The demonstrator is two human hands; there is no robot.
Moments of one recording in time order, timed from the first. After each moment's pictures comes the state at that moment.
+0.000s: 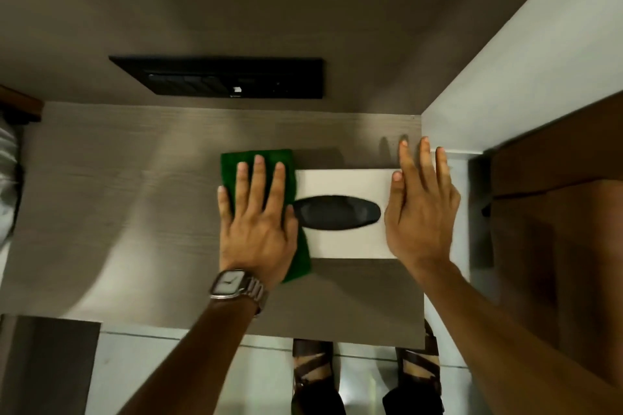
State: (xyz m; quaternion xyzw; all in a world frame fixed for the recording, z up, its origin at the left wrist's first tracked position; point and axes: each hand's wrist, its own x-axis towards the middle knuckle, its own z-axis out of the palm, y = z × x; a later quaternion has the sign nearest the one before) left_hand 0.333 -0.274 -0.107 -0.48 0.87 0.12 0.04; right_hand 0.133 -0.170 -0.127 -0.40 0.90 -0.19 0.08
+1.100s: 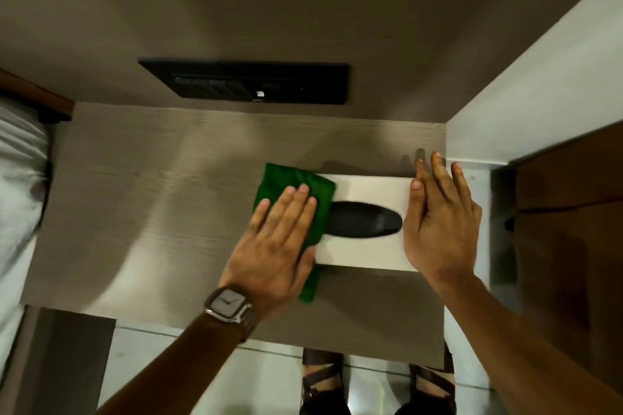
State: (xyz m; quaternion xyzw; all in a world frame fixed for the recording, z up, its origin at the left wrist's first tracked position) left_hand 0.363 -0.273 -0.104 -0.29 0.95 0.09 0.08; right_hand 0.133 -0.174 -0.126 -0.39 0.90 -0.18 0.11
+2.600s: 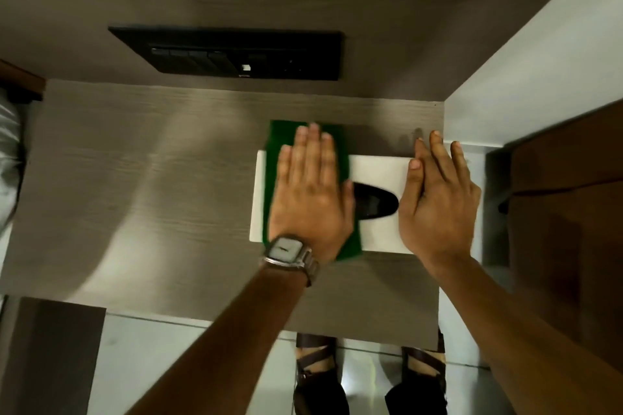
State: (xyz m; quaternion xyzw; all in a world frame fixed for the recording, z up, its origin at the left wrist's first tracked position) left_hand 0.275 -0.270 -0.110 -0.44 0.89 0.09 0.02; right_hand 0.133 -0.177 -0.129 -0.39 0.90 -0.18 0.09
